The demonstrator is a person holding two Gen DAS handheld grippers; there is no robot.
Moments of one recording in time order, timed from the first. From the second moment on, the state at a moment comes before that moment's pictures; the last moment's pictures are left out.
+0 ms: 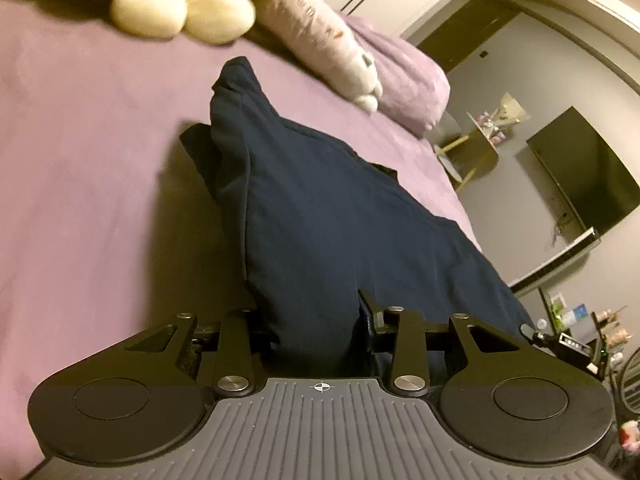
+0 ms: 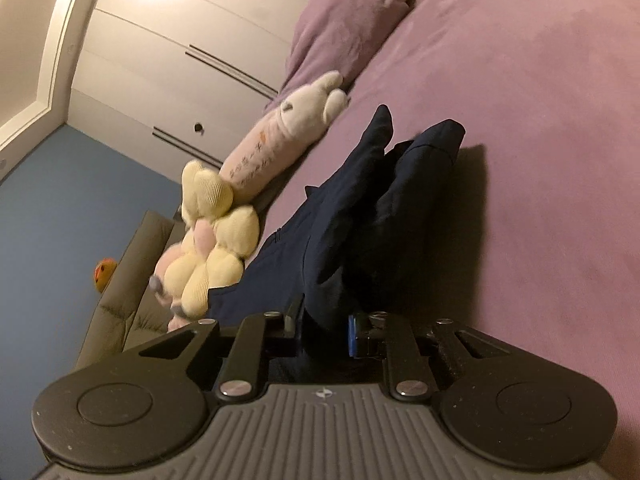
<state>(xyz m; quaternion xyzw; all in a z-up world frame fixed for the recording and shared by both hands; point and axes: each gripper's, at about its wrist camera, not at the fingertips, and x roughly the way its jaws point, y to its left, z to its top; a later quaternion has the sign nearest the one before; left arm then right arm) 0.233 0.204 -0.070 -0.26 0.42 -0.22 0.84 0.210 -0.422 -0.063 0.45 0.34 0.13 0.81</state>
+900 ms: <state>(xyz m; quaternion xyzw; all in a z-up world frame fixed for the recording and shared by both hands) 0.269 0.044 -0.092 -0.01 0.33 -0.03 0.94 0.271 -0.218 -0.036 0.09 0.33 0.09 0.94</state>
